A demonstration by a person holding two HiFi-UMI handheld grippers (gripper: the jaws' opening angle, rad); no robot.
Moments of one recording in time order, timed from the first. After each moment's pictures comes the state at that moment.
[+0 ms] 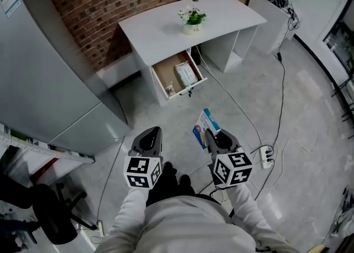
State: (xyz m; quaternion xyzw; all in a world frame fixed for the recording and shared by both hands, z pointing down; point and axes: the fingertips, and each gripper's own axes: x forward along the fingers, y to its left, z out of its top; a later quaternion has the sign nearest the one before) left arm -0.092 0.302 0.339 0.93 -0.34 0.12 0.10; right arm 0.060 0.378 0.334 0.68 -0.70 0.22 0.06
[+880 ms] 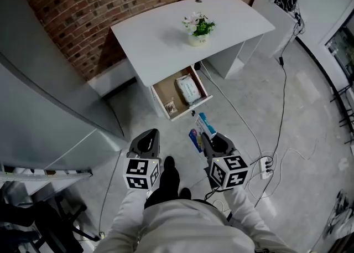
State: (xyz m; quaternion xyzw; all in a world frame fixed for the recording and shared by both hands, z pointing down) left arm -0.059 0.126 0.373 0.92 -0.33 0.15 0.12; right arm 0.085 0.207 0.364 0.68 -0.69 0.26 0.08
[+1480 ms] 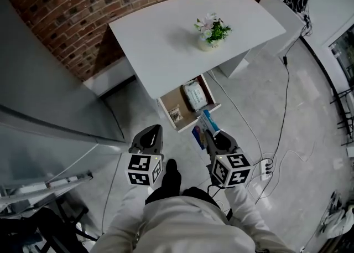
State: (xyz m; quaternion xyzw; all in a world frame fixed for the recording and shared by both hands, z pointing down) left arm -0.043 0.009 0.396 0.92 -0.31 0.16 0.15; right arm 0.099 0.094 0.384 0.69 -0.66 0.28 0.10
